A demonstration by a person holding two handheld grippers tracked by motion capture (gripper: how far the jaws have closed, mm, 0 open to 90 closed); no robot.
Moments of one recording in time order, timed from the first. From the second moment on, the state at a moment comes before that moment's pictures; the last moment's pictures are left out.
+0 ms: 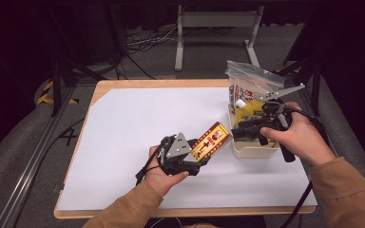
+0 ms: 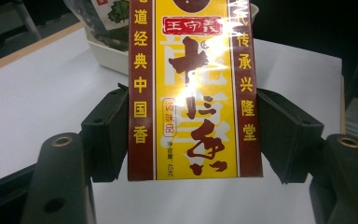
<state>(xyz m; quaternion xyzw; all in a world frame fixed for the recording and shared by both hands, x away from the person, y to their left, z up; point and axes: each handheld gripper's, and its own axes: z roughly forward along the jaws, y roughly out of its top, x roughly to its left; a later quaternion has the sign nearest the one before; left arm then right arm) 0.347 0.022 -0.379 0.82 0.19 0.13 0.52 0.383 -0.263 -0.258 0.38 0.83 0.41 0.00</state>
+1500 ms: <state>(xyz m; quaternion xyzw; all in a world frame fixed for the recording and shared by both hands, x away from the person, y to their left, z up) 0.342 0.016 -0.376 0.82 0.17 0.15 0.53 0.402 -0.230 -0.281 0.41 0.84 0.36 -0.05</state>
